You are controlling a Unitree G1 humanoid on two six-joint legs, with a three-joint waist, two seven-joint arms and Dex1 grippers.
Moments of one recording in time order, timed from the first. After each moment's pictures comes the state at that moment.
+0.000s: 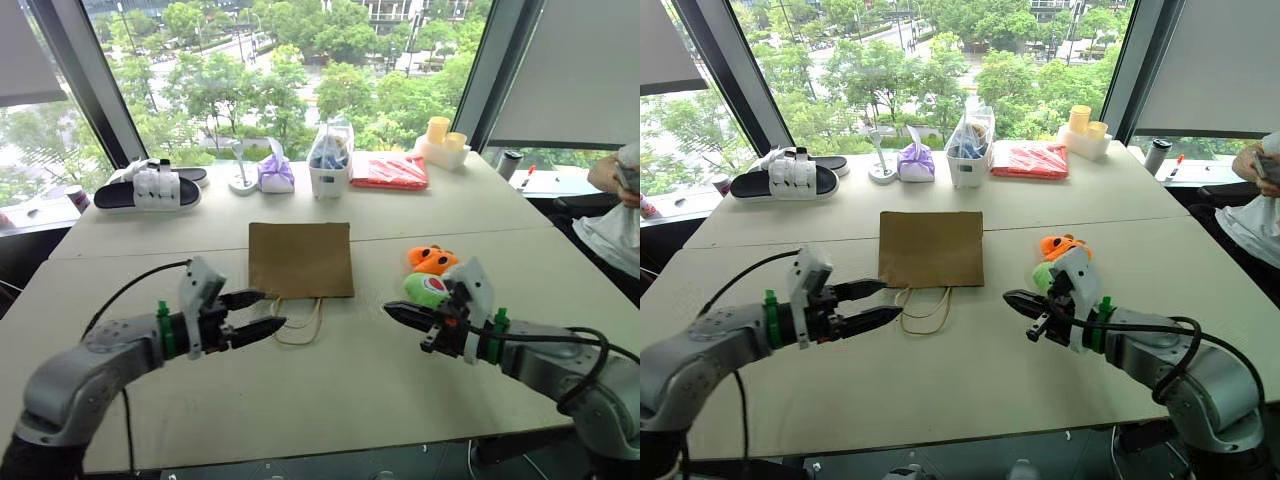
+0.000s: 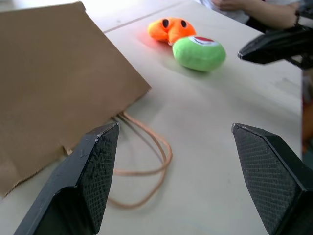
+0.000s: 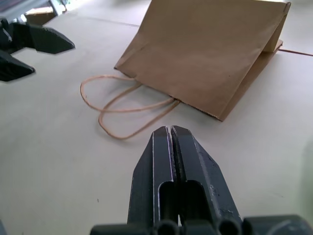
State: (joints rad) left arm -0.22 0.78 0.17 -0.41 -0.83 0.82 -0.79; right arm -0.24 -0.72 -0.18 -0.62 0.78 1.01 0.55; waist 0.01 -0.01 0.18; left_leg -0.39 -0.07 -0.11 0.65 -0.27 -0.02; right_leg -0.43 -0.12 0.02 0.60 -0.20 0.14
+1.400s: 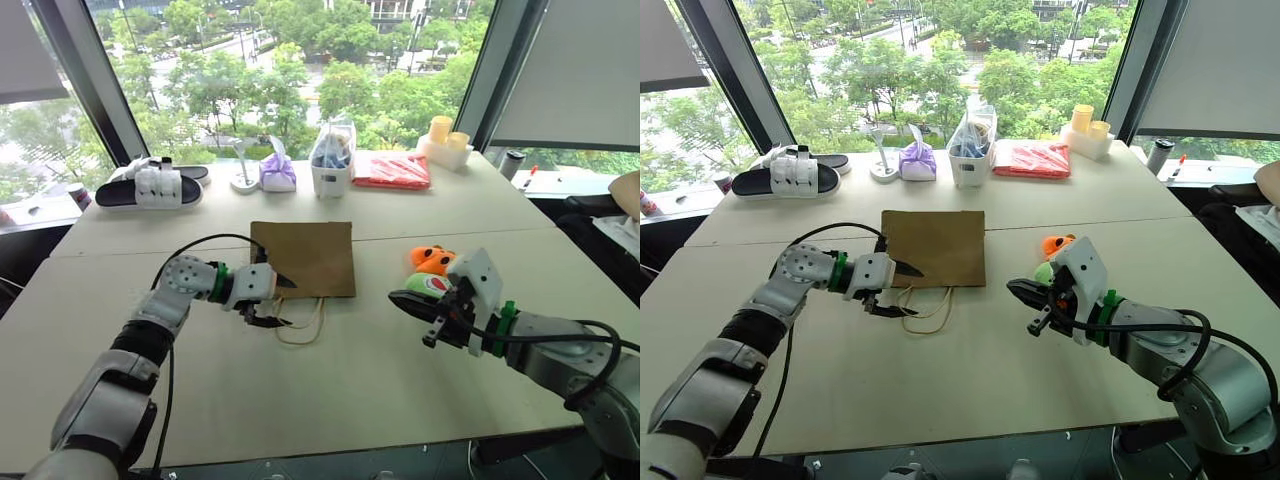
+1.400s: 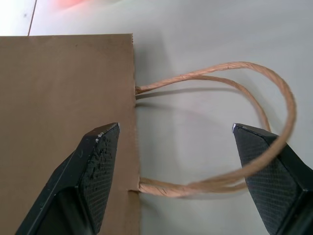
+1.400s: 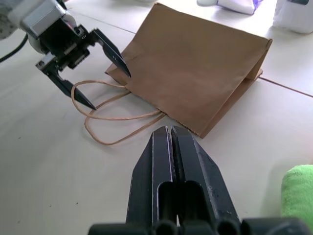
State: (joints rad) left arm -0.84 0.55 -0.29 0.72 -0.04 -0.42 -1.33; right arm -0.23 -0.73 -0.17 -0.69 0.76 0.96 0.45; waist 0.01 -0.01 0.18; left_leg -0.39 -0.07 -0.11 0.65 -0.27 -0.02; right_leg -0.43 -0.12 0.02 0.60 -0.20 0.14
